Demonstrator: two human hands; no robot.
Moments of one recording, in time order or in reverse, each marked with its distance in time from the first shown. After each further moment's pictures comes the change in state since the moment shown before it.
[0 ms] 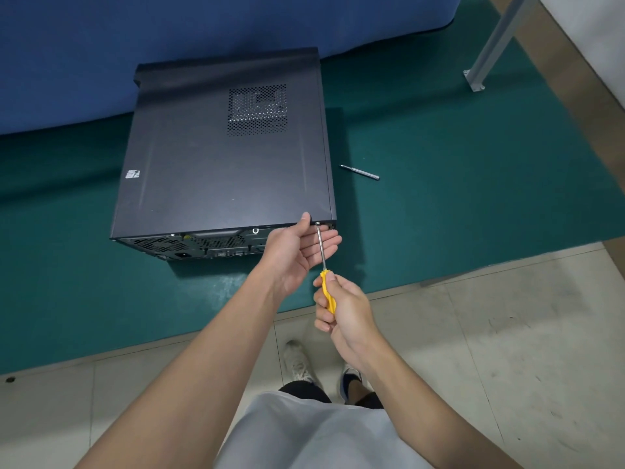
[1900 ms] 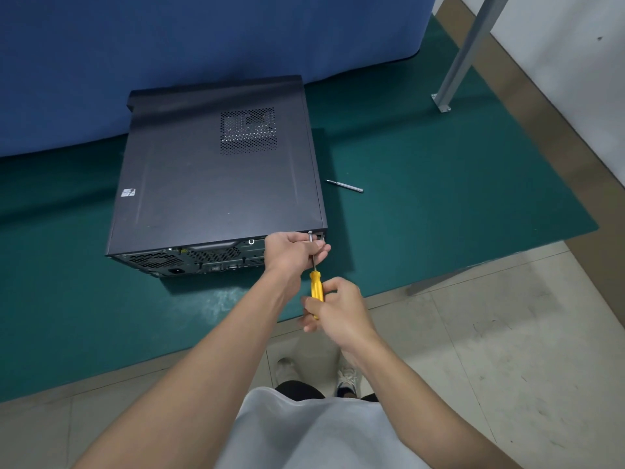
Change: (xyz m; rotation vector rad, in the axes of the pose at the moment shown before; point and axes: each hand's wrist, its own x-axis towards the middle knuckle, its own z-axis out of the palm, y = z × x) left_hand -0.004 -0.002 0.013 0.242 0.196 0.149; right_hand -0.014 -0.008 0.009 -0.510 0.144 -0.087
